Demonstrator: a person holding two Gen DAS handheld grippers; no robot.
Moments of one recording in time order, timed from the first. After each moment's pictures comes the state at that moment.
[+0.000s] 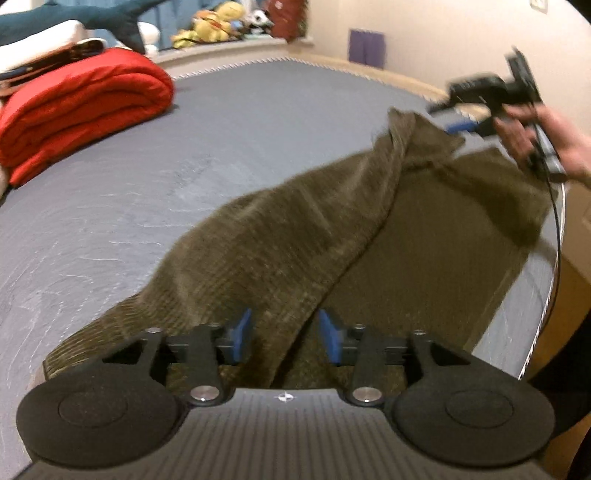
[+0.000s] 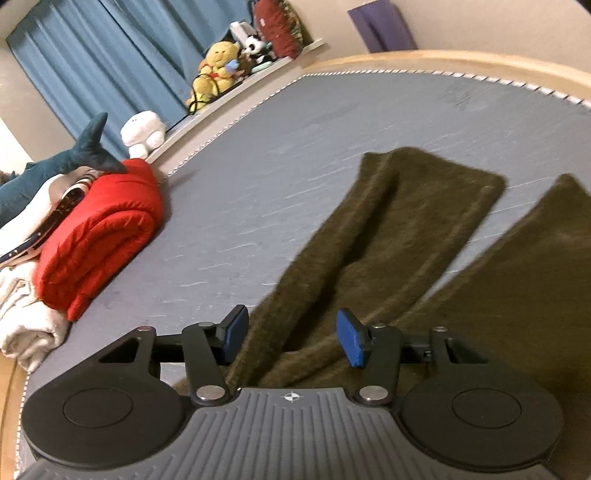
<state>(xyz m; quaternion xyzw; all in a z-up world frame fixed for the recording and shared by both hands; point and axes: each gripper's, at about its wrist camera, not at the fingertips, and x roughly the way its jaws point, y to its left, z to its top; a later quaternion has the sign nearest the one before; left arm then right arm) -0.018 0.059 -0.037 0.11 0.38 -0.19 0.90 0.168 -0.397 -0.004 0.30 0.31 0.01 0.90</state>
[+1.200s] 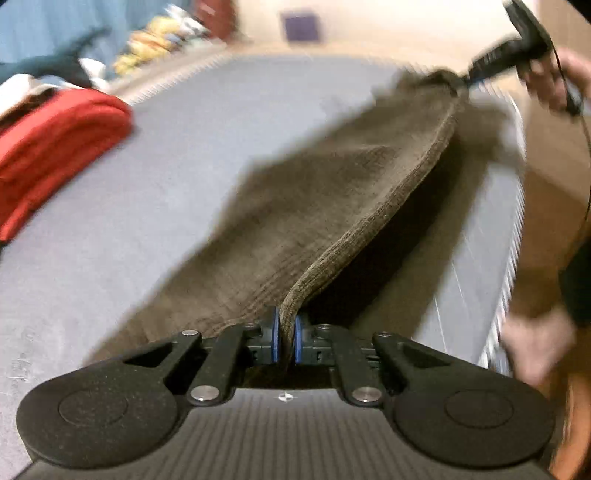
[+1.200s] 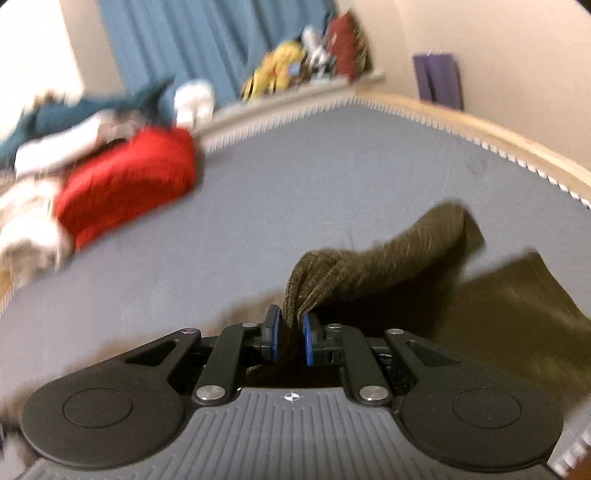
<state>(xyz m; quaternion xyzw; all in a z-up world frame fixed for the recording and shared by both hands) -0.066 0.090 -0.040 0.23 0.38 -0.26 0.86 0.036 -0.389 0.029 0.13 0.35 0.05 0.92</state>
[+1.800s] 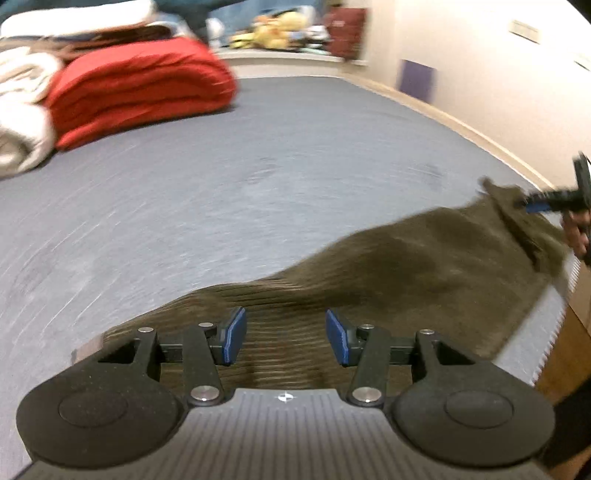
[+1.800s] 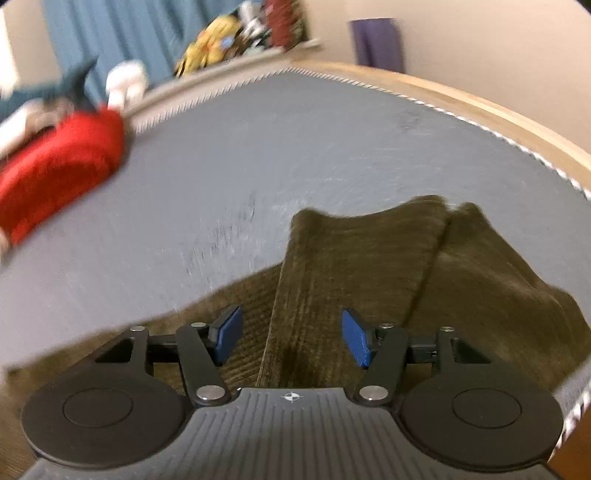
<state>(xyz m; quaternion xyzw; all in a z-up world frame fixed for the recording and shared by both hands) -0.010 0.137 -0.014 0.02 0.37 -0.12 0.92 0.104 -0.438 -0.029 0.10 0.36 -0.05 0.93</state>
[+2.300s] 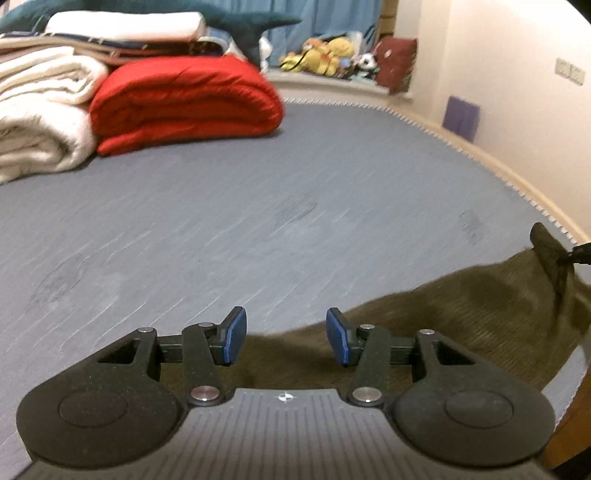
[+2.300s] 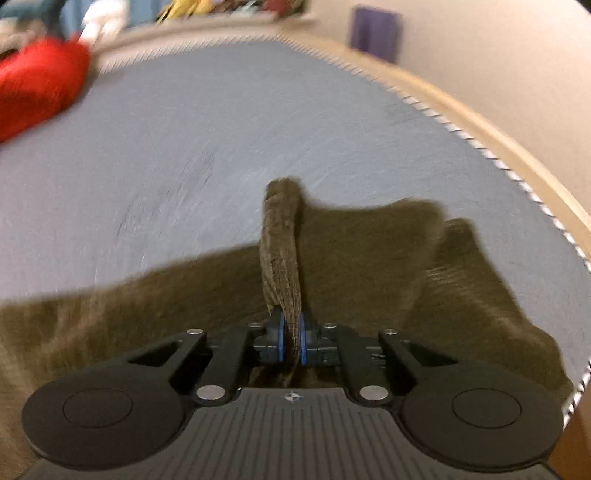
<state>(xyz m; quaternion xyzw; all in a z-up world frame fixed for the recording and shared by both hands) 0.003 0.135 0.019 -0.01 0.33 -0.07 0.94 0.125 -0.459 -0.030 0.08 0.36 -0.14 0.92</state>
